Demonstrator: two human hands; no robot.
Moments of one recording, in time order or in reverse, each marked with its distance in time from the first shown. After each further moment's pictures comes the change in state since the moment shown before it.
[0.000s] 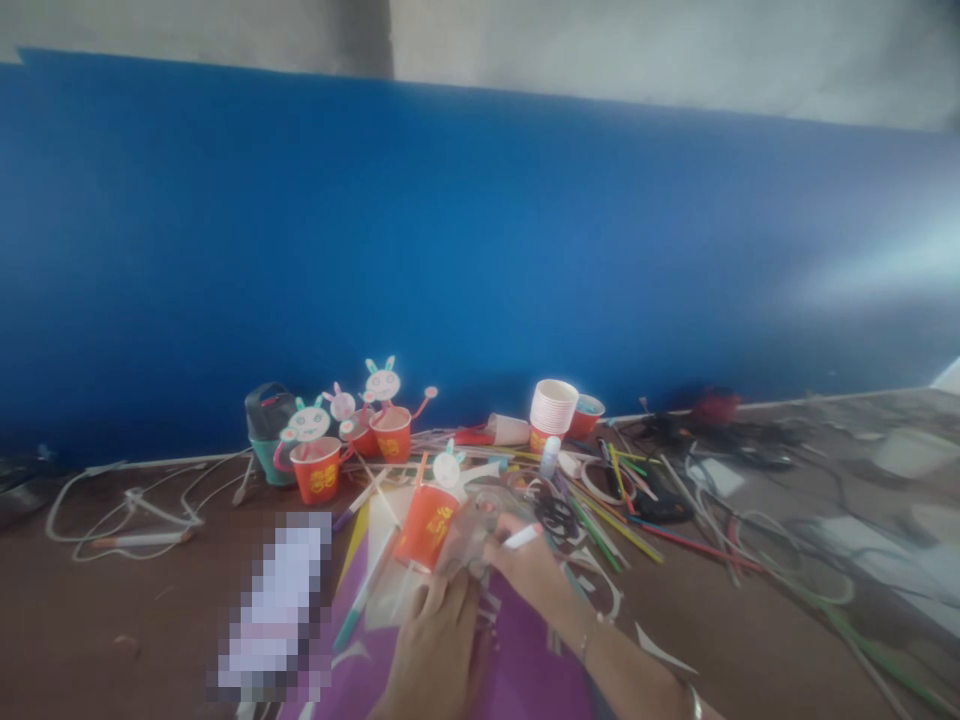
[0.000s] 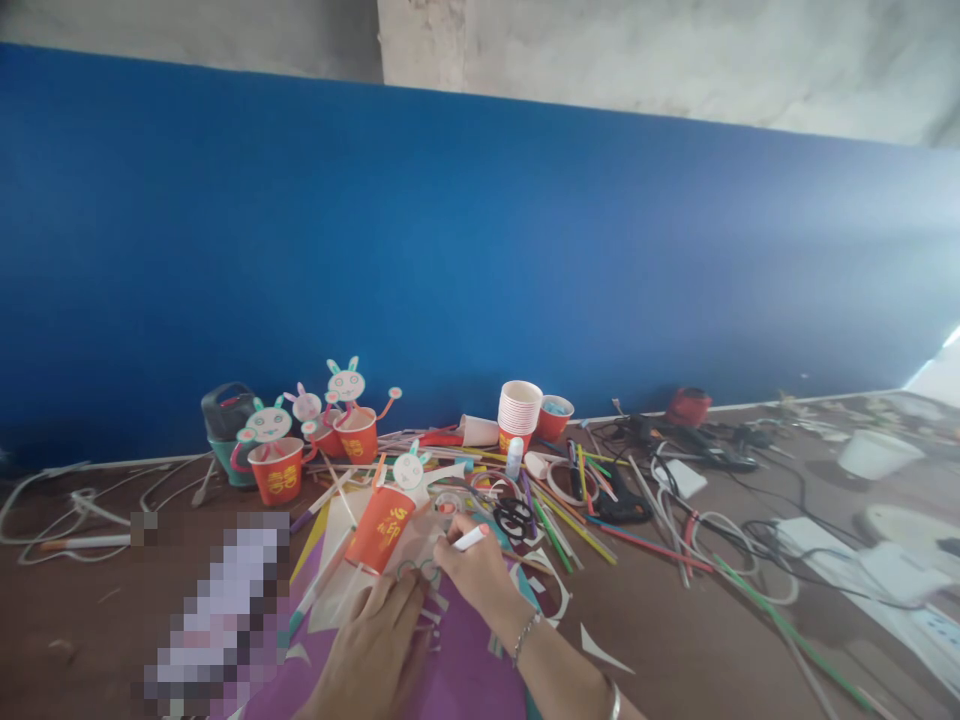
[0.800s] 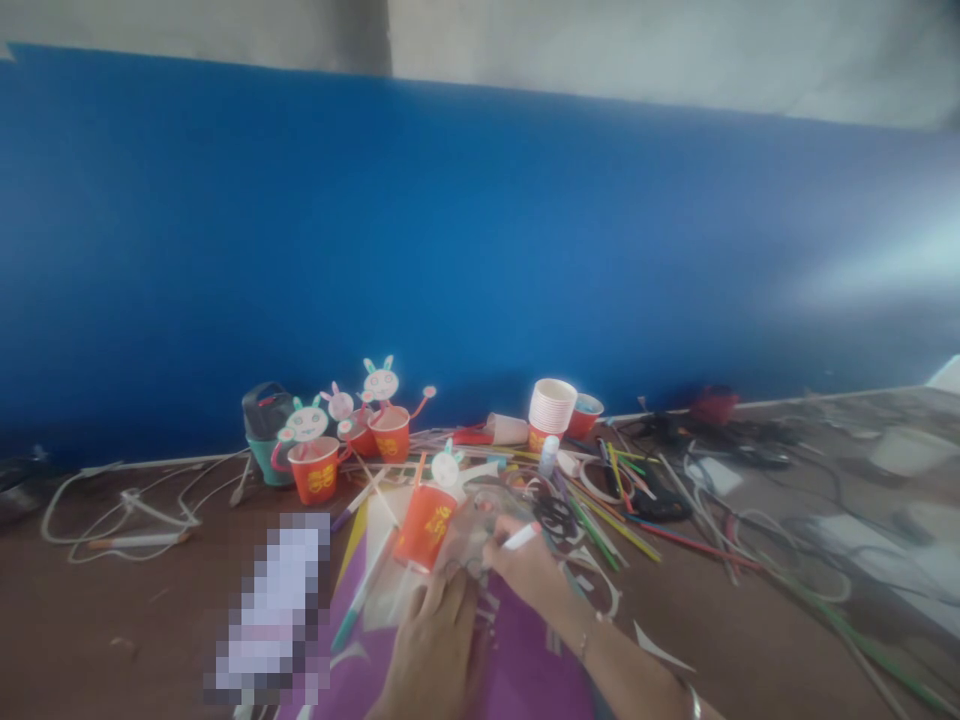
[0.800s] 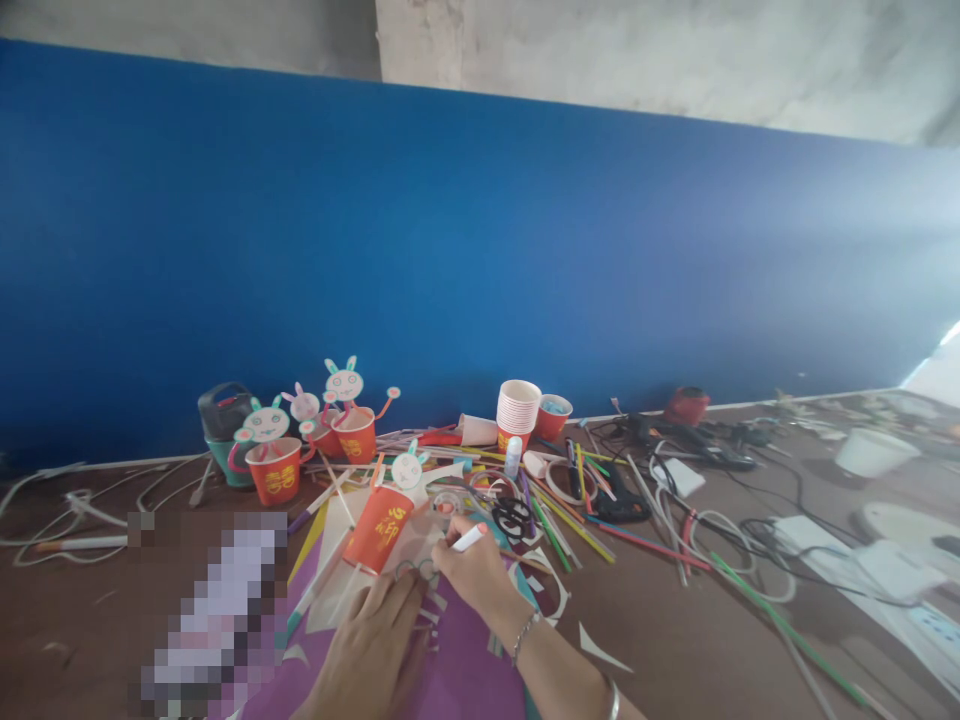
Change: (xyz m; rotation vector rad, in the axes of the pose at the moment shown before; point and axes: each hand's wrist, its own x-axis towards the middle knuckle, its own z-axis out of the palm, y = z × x) left_hand -0.001 0.001 -0.002 0.009 0.007 0.006; right_hand -0.002 -0.006 -0.002 -0.013 -0.033 0.049
